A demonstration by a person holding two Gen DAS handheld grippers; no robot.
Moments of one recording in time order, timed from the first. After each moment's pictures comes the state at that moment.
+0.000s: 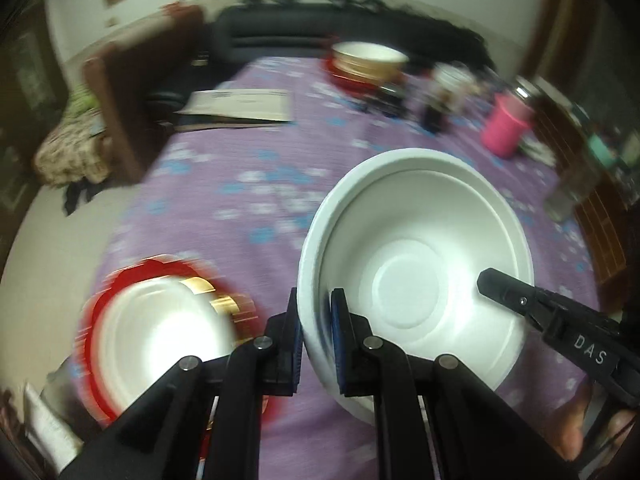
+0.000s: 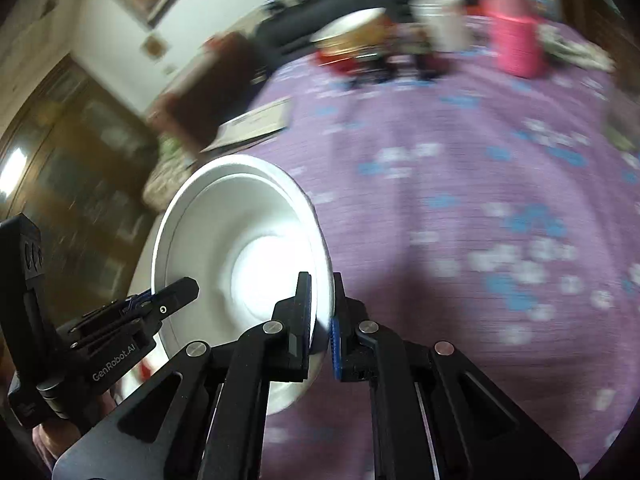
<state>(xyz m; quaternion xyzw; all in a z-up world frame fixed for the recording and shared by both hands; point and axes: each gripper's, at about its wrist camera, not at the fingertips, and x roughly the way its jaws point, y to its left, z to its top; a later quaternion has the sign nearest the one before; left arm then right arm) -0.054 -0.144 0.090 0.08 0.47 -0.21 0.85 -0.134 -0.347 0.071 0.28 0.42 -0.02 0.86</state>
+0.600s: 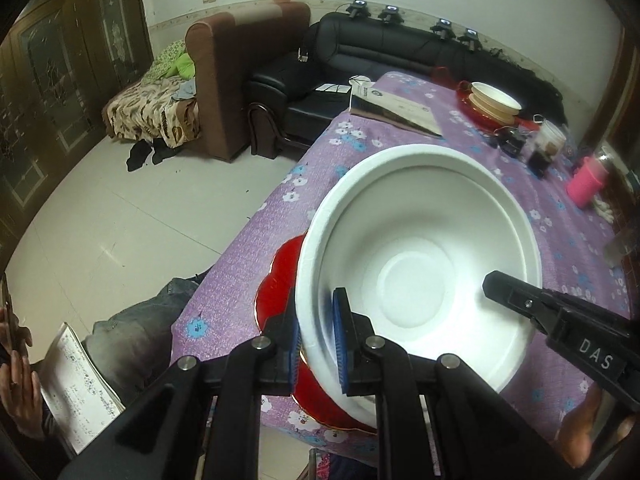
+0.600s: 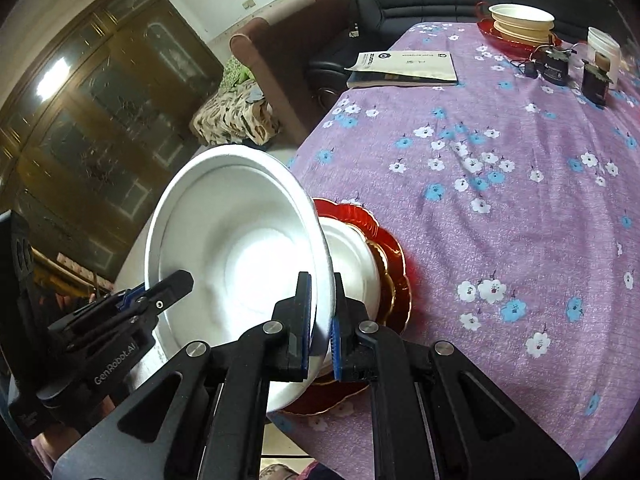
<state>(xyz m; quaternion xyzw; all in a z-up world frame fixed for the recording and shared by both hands) -0.040 0.012 0.064 0.02 0.46 -0.11 0.88 -0.063 -0.158 0.063 0.19 0.46 0.08 0.87</state>
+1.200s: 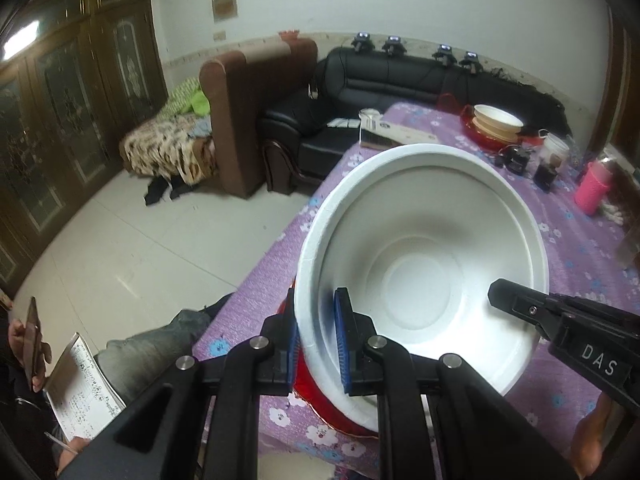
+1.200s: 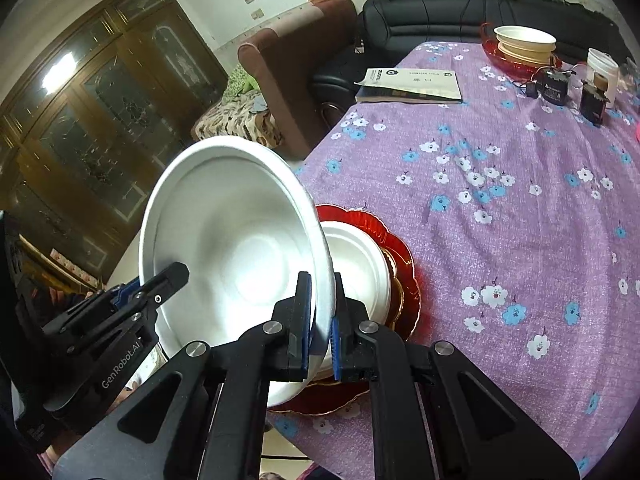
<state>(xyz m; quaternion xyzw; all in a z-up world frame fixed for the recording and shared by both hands) -0.064 0.017 0.074 0.05 0.38 -0.08 0.92 -0.071 -0.146 0.068 0.17 0.43 0.08 0.88</state>
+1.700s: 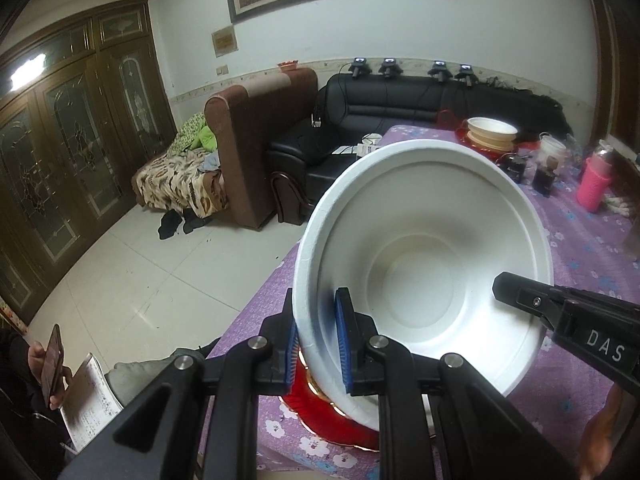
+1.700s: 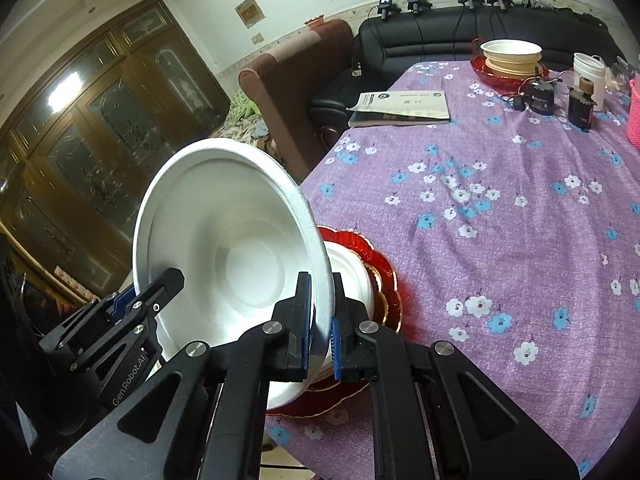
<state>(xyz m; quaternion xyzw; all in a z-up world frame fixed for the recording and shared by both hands) -0.085 -0.005 0.085 0.08 0.33 -0.07 0.94 -0.089 -0.164 0.076 0.19 0.38 0.07 0.90</state>
